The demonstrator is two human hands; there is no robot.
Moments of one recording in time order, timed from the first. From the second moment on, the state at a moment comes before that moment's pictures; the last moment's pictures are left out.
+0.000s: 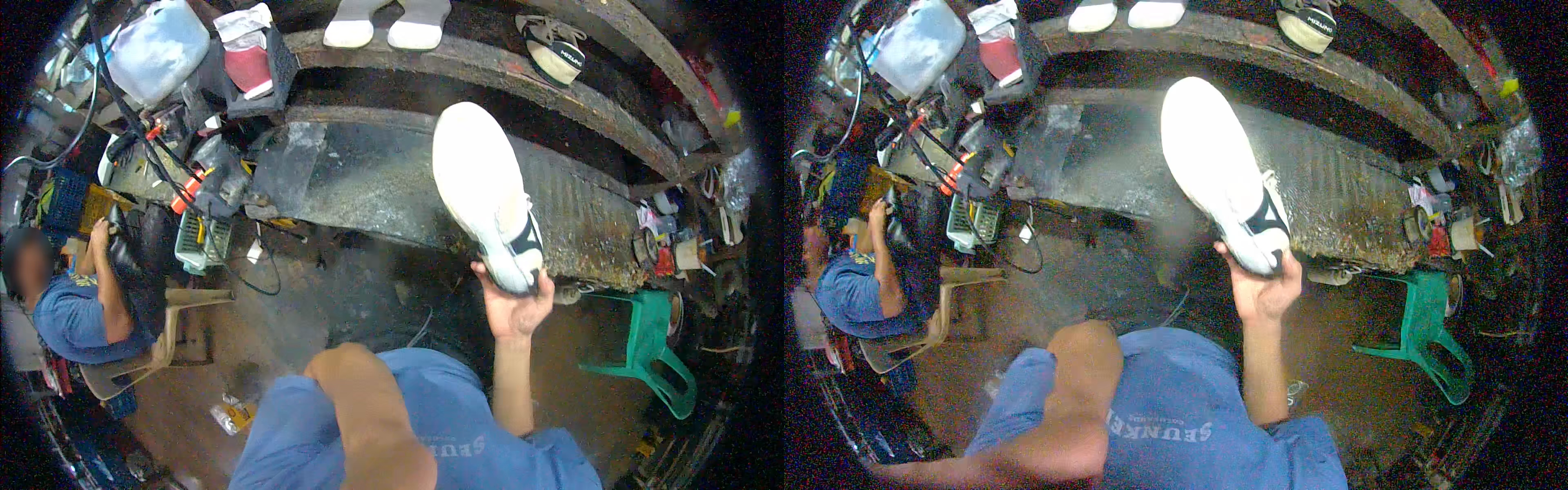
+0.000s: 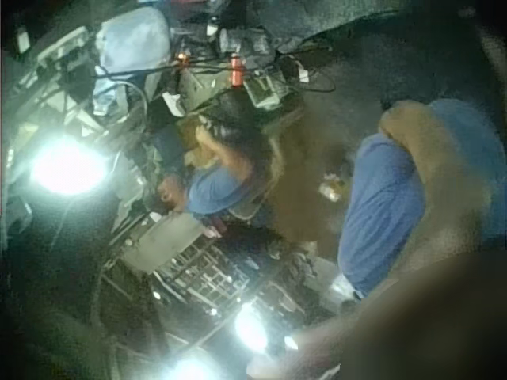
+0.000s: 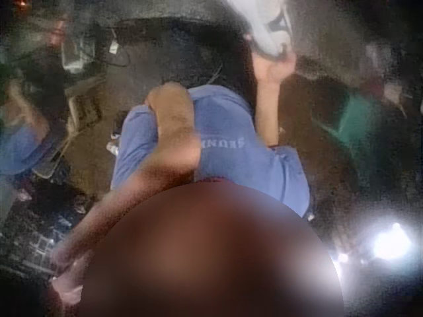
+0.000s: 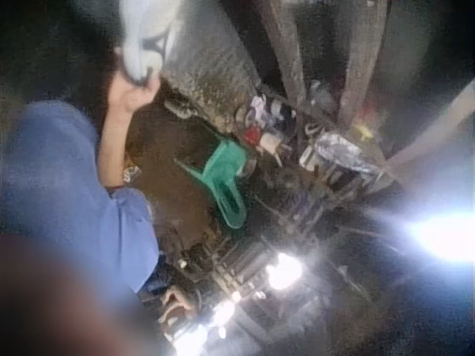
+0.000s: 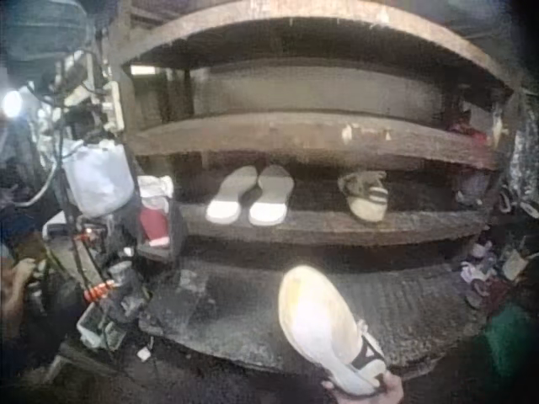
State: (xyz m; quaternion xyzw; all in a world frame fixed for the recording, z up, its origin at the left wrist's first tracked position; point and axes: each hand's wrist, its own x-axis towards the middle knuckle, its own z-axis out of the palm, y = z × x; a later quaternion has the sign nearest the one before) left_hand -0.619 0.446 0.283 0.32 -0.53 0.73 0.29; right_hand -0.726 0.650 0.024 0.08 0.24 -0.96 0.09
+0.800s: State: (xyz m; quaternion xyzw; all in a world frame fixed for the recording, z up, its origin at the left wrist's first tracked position) left_hand -0.601 0.461 0.289 0.27 -0.58 0.68 0.35; right_hand -0.977 0.700 0.177 0.10 0.81 -0.28 -0.50
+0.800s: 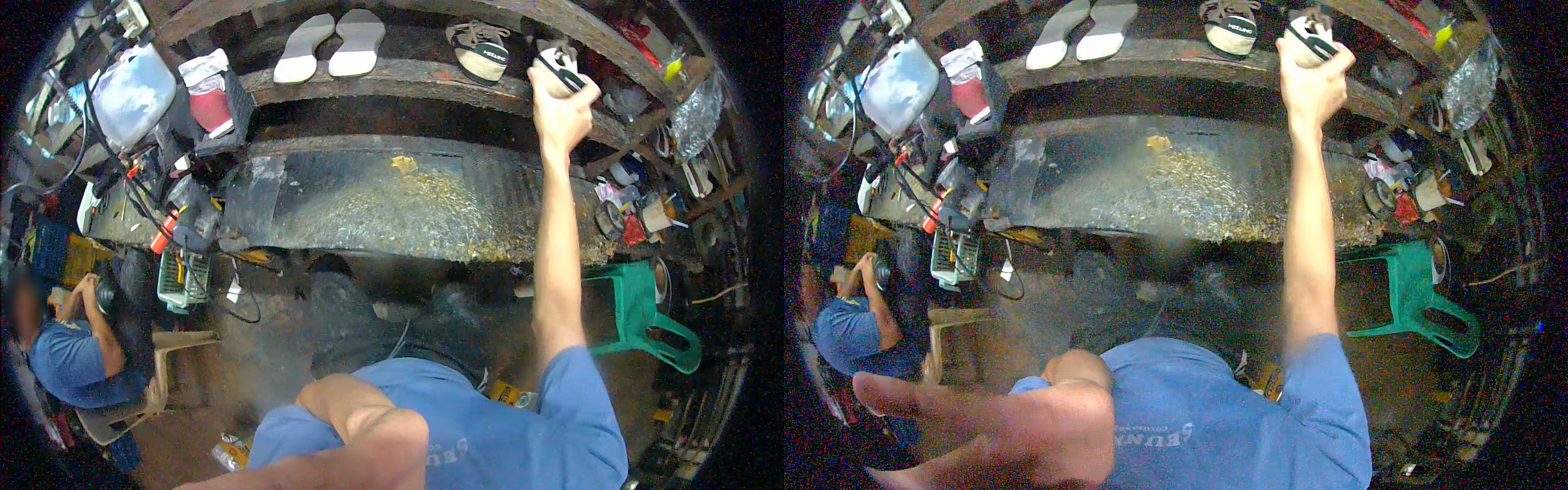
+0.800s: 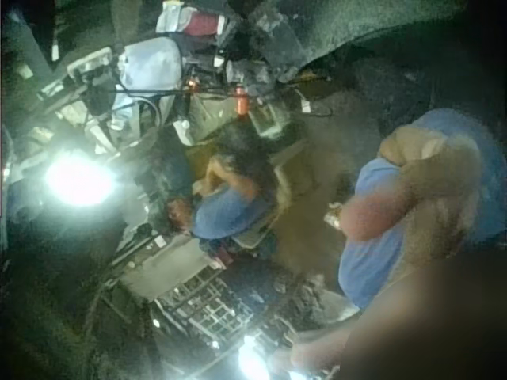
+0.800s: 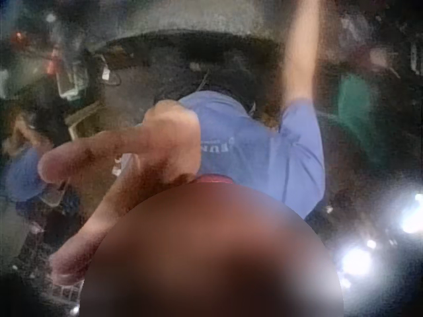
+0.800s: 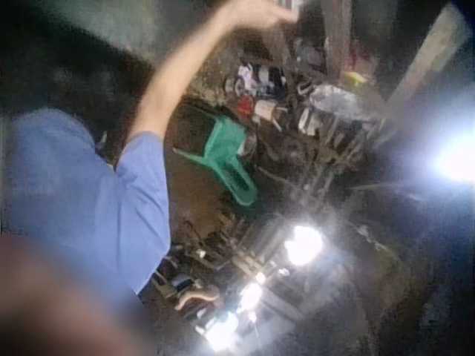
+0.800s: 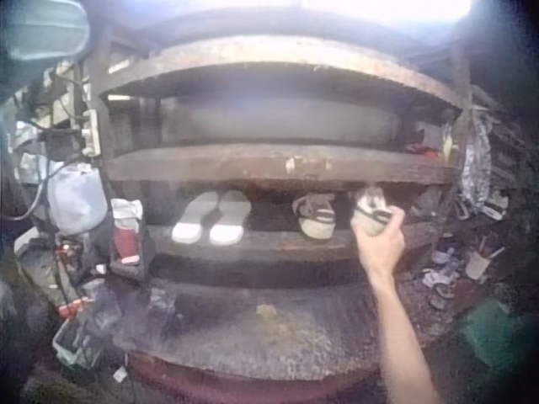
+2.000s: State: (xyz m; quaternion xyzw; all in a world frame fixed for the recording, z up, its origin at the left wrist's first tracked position) left_hand -0.719 0.441 0.088 0.01 -0.80 -0.51 0.31; right_hand -0.715 0.636 0.051 -0.16 0.77 -0.59 -0.17
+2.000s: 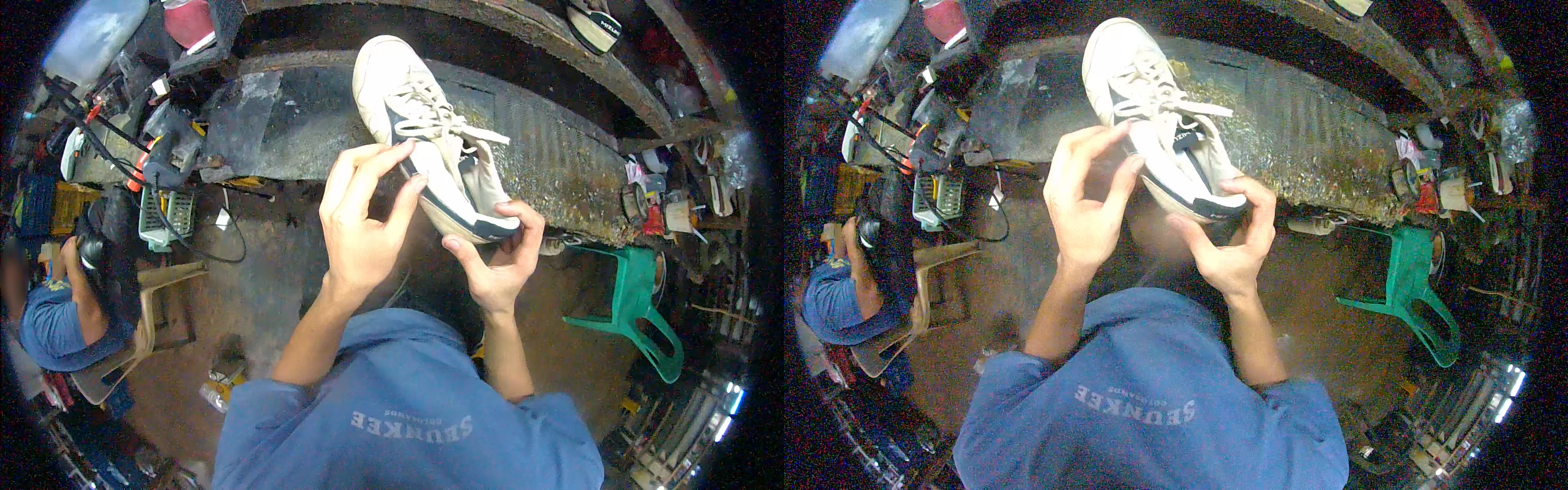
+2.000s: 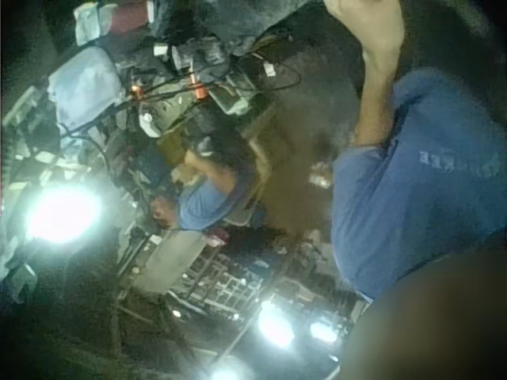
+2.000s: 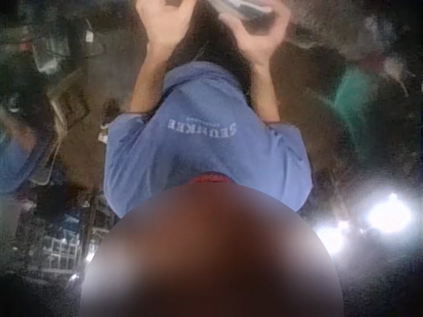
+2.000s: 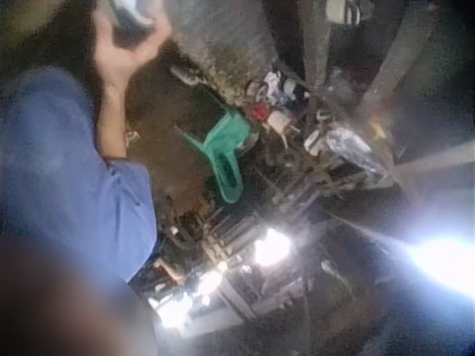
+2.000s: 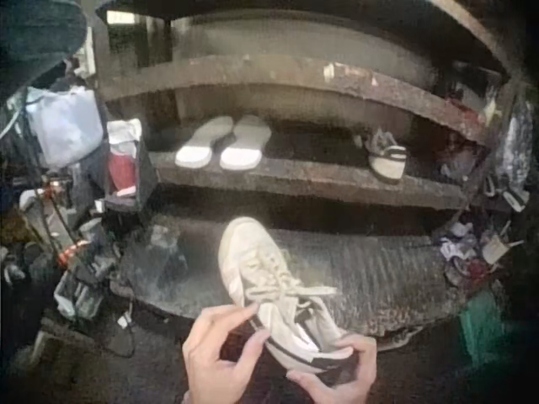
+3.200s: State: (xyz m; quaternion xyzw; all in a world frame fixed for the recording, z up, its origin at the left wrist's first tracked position) left_hand -0.803 0.429 0.000 -0.08 -0.90 -0.37 0.22; right_hand -0.801 0.634 -0.006 -0.21 0.84 -0.48 -0.17
